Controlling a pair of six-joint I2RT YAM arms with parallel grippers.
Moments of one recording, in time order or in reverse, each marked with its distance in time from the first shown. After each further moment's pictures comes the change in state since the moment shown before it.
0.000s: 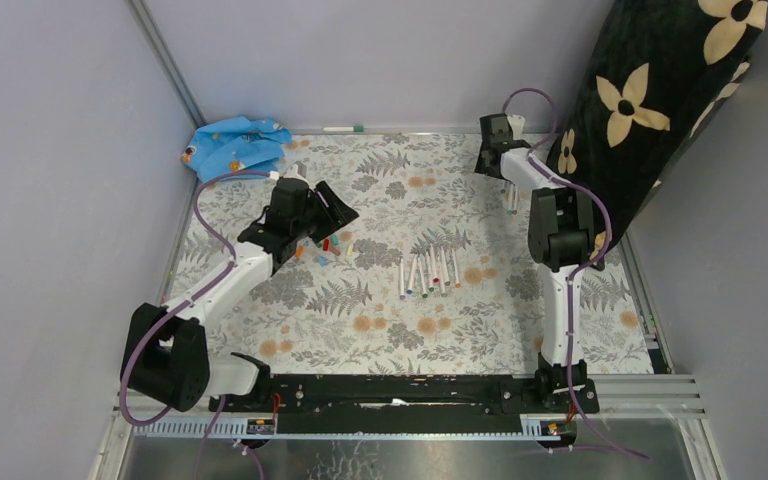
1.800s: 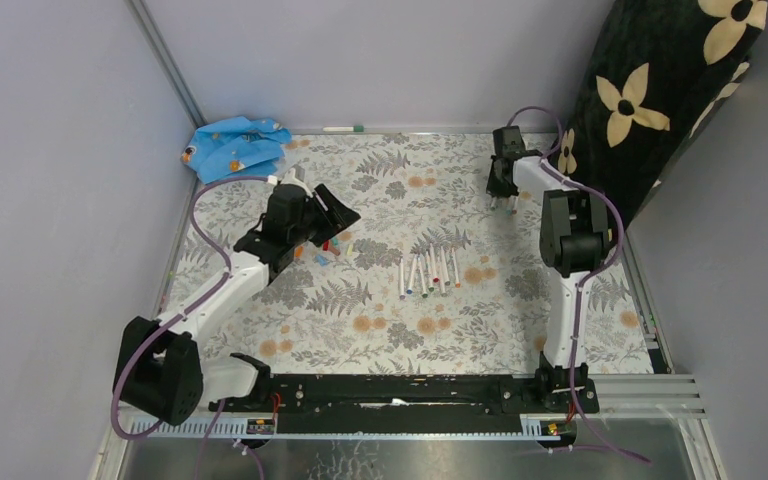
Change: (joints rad) left arm -0.027 -0.060 -0.045 0.039 0.006 -0.037; right arm -0.070 -0.061 -0.135 -0.040 -0.232 -0.043
